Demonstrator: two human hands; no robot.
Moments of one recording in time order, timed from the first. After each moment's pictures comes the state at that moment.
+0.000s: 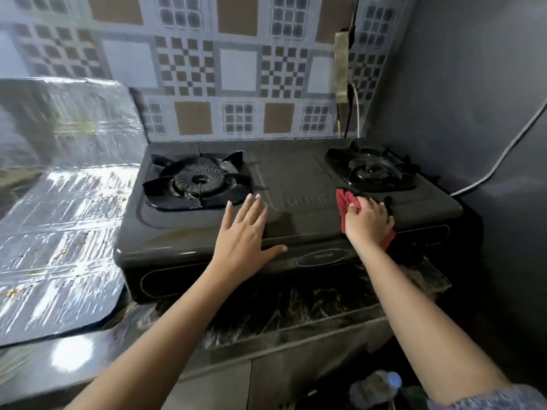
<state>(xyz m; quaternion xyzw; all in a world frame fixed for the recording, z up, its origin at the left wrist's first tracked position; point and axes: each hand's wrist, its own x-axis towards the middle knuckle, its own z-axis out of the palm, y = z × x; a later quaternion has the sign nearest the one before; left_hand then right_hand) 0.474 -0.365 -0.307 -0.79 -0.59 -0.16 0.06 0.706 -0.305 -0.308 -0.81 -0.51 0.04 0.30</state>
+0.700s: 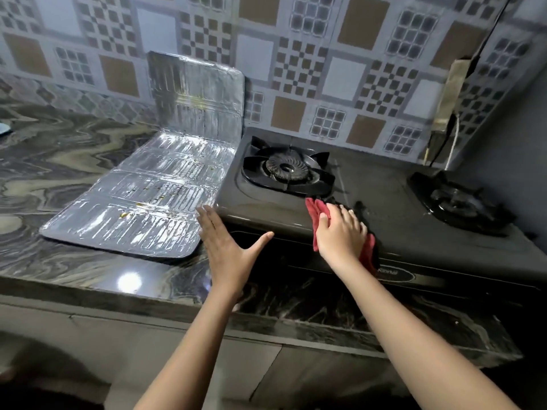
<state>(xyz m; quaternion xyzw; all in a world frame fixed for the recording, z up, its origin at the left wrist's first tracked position) 0.382 -0.436 -0.372 -0.41 -0.74 -0.52 -0.11 0.539 -0.356 -0.313 -0.67 -0.71 0.05 0.23</state>
